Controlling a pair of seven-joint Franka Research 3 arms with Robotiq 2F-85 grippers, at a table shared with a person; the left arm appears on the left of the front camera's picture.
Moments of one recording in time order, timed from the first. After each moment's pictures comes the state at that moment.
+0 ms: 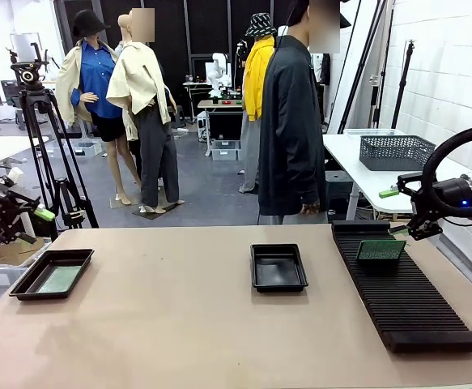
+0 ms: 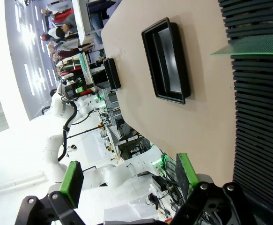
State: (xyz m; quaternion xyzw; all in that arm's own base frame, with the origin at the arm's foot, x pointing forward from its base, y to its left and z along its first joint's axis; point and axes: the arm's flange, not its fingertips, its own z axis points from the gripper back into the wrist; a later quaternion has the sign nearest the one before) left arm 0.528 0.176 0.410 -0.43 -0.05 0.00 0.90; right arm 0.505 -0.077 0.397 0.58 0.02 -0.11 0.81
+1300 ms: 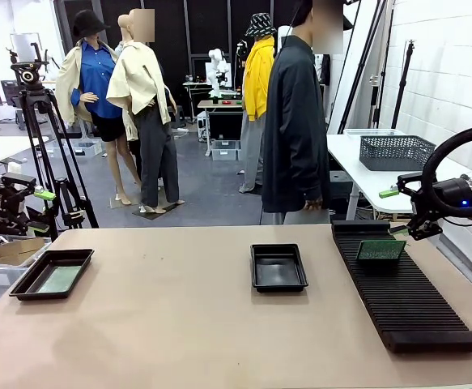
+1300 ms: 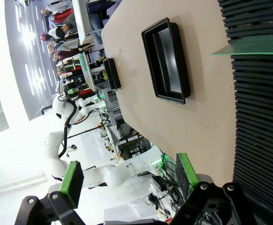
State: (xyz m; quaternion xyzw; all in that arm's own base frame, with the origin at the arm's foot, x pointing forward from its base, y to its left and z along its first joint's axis) left arm 0.538 0.173 0.412 -0.54 -0.04 0.01 0.84; right arm 0.505 -0.077 0.397 0.58 0.02 -0.11 0.81
